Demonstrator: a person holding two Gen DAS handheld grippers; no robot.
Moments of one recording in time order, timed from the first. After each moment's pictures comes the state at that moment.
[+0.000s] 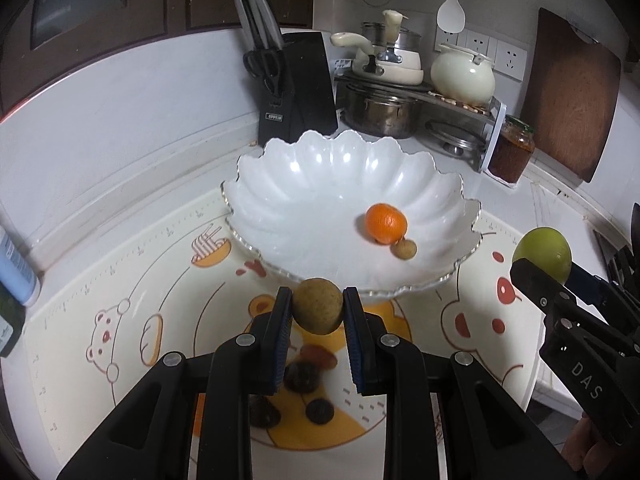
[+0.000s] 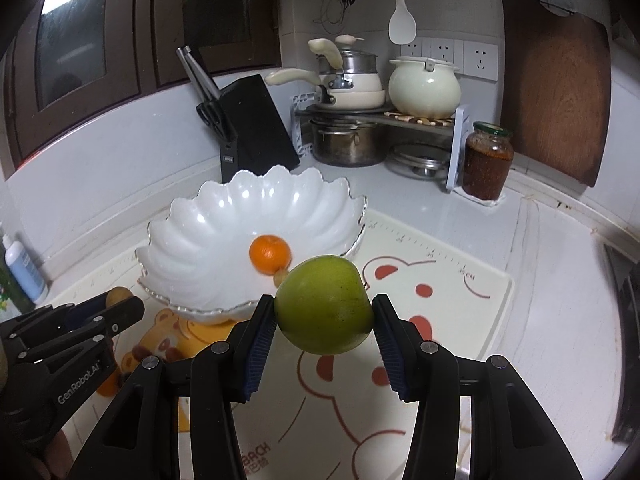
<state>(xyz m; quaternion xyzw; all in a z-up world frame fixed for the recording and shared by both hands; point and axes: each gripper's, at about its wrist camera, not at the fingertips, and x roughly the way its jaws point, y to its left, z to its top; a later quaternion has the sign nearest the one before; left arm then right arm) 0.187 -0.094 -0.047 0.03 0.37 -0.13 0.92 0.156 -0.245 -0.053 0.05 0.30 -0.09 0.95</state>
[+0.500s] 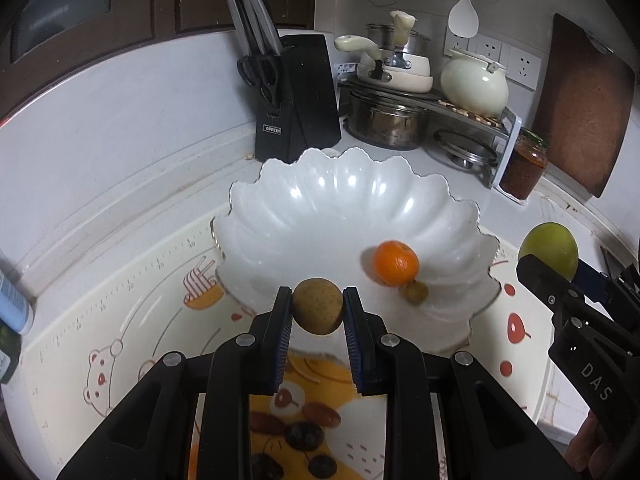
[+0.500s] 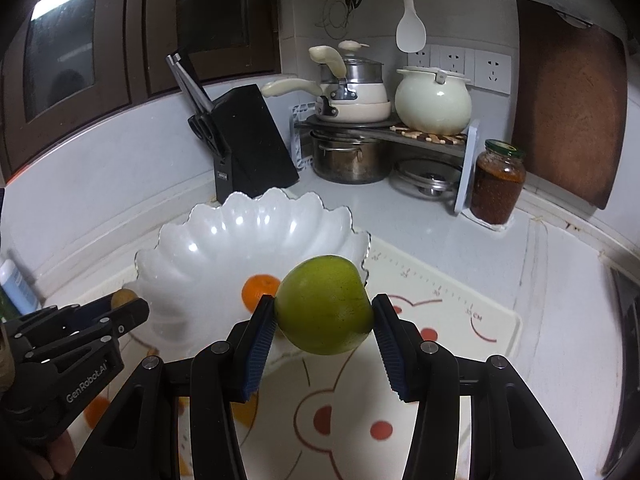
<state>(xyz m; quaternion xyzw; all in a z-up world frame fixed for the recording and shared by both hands) 0.239 -0.103 -0.038 0.03 0.38 -0.12 0.92 0.199 -0.253 -0.037 0.04 0.29 -0.09 0.95</state>
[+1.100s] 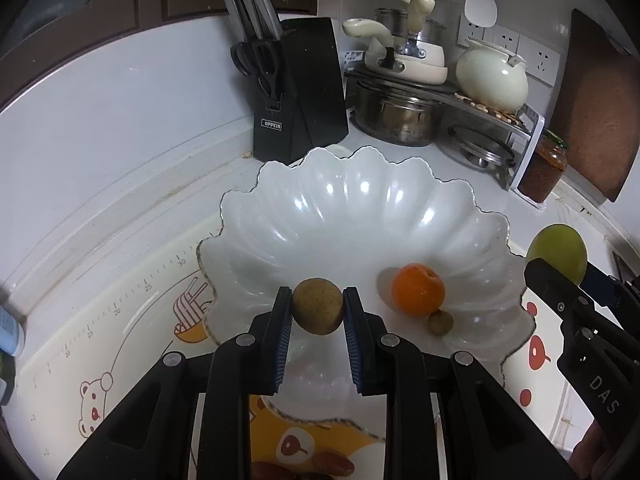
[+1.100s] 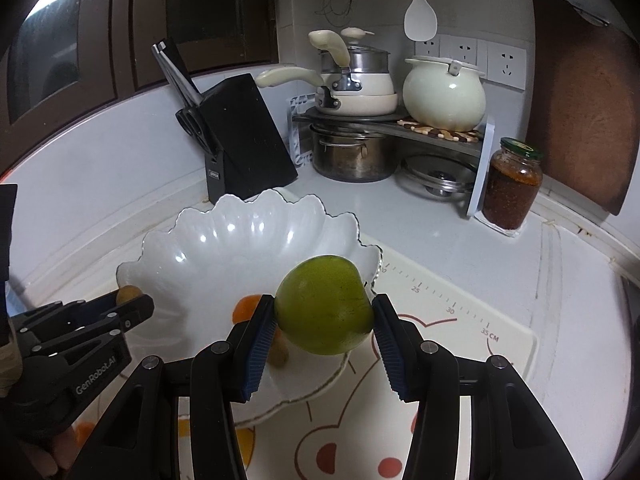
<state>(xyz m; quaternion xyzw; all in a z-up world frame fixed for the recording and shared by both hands) 0.287 -0.111 -0.052 0.03 0.40 -0.12 0.91 0.239 -0.257 -0.044 0.04 0.31 -0.09 0.95</state>
